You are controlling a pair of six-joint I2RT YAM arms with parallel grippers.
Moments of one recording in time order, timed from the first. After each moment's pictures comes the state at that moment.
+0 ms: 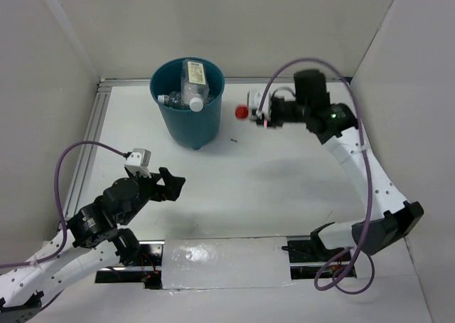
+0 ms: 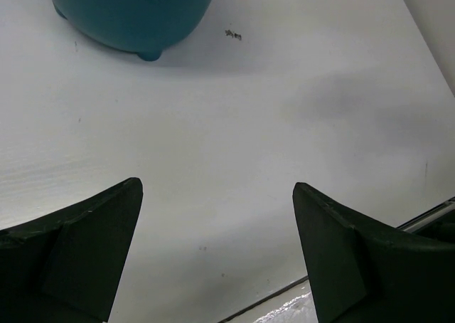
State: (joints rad) left arm -0.86 0.43 0.62 -0.53 -0.41 -0.56; right arm 0.41 1.32 1.43 -0.82 -0.62 -1.09
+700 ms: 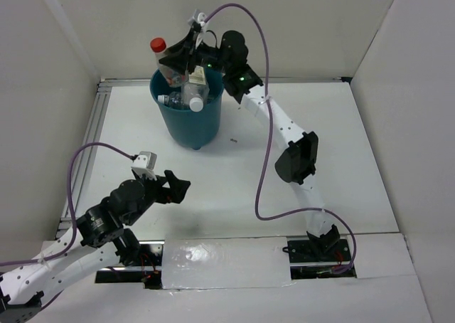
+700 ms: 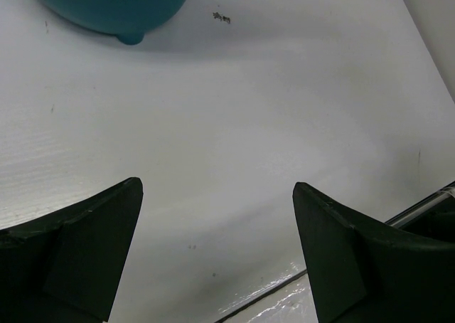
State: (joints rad) left arm -0.86 0.44 0.54 -0.44 -0.36 -0.59; right arm 0.61 2.31 2.52 0.11 -0.73 0.15
